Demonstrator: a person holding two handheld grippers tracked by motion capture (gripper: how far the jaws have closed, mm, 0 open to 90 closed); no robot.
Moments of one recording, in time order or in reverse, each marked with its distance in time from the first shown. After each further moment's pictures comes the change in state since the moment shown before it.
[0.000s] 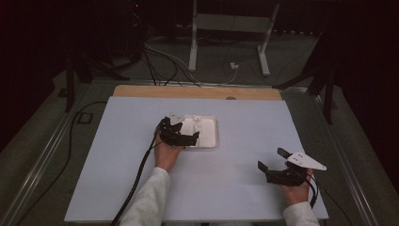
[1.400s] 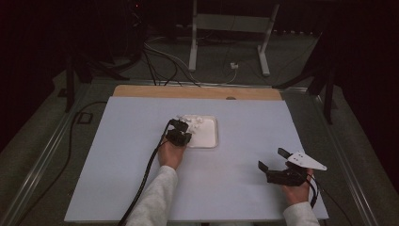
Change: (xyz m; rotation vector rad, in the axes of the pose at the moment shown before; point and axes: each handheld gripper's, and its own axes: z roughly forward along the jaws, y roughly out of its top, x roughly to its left) left arm -0.003 -0.004 0.032 0.272 0.038 -0.054; right arm -0.001 -0.001 0.000 0.002 -0.006 0.004
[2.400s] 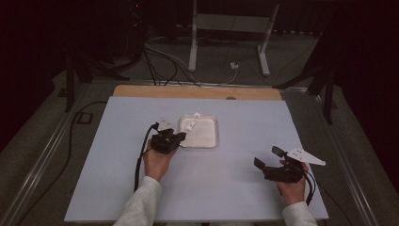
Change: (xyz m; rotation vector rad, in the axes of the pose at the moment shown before) left arm 0.009 -0.029 -0.080 -0.267 -0.154 0.047; right arm 0.008 0.014 0.007 -0.024 0.096 0.130
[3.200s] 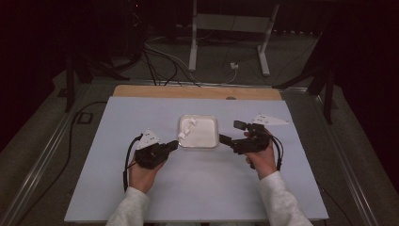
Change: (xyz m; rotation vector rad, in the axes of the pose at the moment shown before) left arm -0.006 -0.026 -0.054 -0.133 -0.091 0.082; right arm 0.059 0.091 0.086 0.047 0.302 -0.014
